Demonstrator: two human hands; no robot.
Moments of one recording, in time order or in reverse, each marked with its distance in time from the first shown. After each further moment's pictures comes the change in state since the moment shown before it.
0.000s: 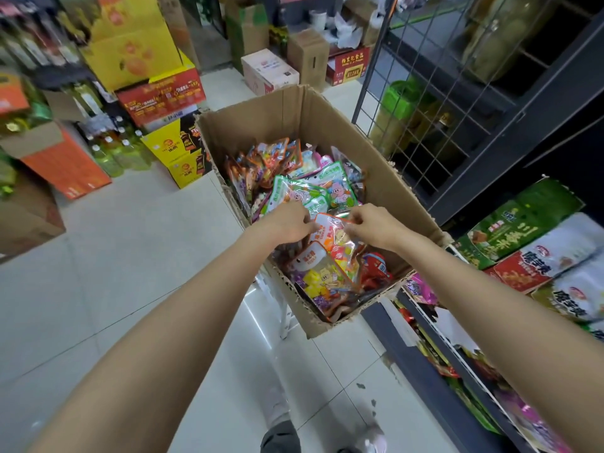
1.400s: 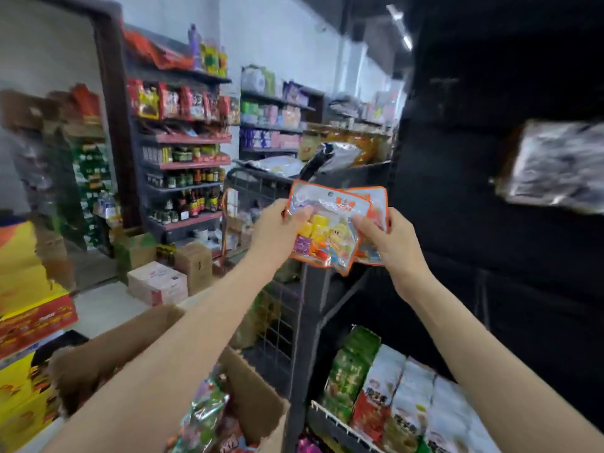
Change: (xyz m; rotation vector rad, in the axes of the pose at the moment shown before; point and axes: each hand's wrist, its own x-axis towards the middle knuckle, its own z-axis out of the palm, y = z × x) left_hand -0.113 0.289 -0.164 -0.839 0.636 0.745; right_hand -0.243 -0.010 -0.266 0.802 1.087 -0.292
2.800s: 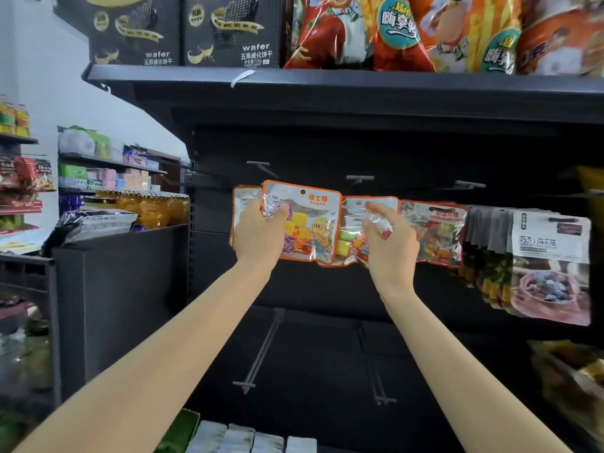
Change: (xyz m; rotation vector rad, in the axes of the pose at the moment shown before) left_hand -0.040 0.200 0.307 -0.195 -0.056 0.163; right_hand -0.051 -0.085 -0.331 -0.489 0.779 -0.364
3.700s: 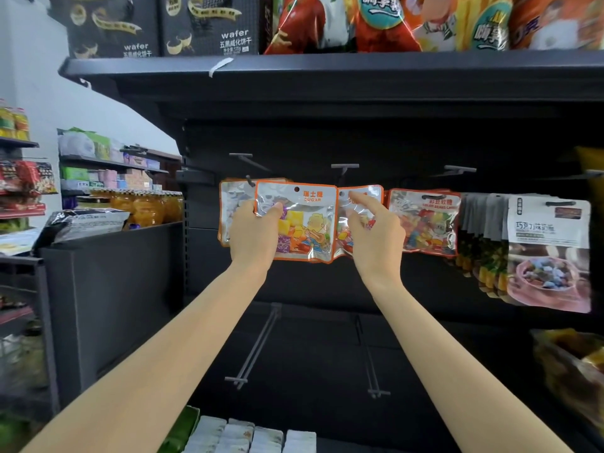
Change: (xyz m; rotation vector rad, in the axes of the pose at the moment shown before) left_hand -0.015 0.001 0.013 -0.123 -0.008 -0.059; right_hand 0.005 0.013 0.004 -0.036 -0.041 -0.012
